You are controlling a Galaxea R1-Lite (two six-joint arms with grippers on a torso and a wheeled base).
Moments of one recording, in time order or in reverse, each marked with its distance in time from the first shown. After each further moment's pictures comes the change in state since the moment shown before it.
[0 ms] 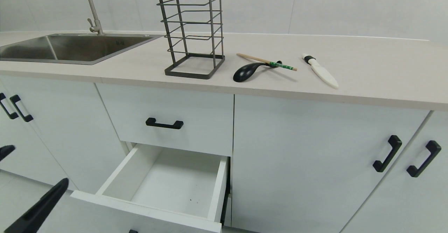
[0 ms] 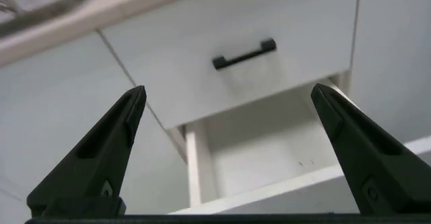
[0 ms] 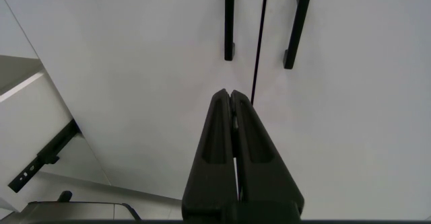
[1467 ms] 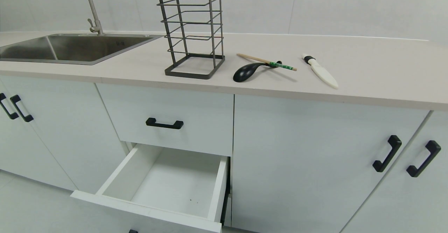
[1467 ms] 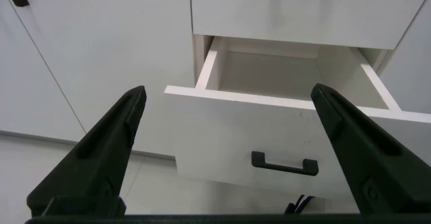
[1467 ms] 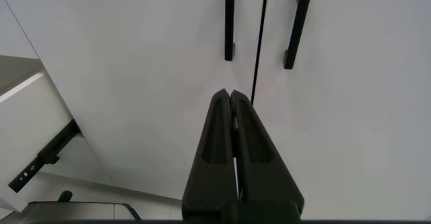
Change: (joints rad) left arm 0.076 -0.599 0.146 0.564 0.222 -0.297; right arm 0.000 0.000 0.000 0.000 0.000 0.000
